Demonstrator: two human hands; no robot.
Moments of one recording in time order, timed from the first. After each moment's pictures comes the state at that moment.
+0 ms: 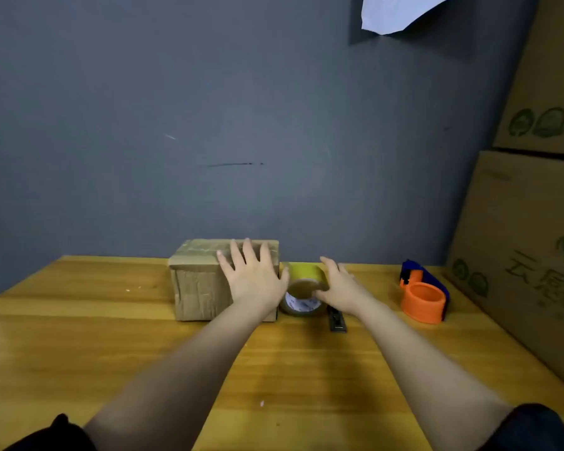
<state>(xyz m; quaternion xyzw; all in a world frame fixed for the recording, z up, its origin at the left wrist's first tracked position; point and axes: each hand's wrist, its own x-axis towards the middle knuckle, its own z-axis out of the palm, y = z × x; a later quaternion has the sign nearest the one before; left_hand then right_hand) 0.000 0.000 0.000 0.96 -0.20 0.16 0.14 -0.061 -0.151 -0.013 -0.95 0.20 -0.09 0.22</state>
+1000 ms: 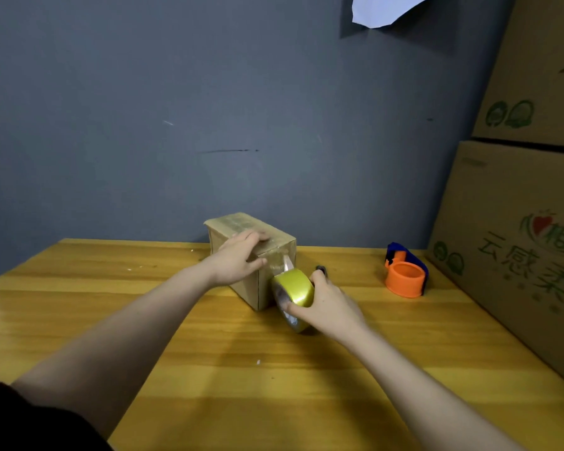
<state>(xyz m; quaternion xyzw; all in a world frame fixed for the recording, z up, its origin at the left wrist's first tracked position) 0.013 0.059 0.016 0.86 -0.46 0.05 0.21 -0.142 -0.079 -0.022 -0.95 0.20 -0.13 0.18</state>
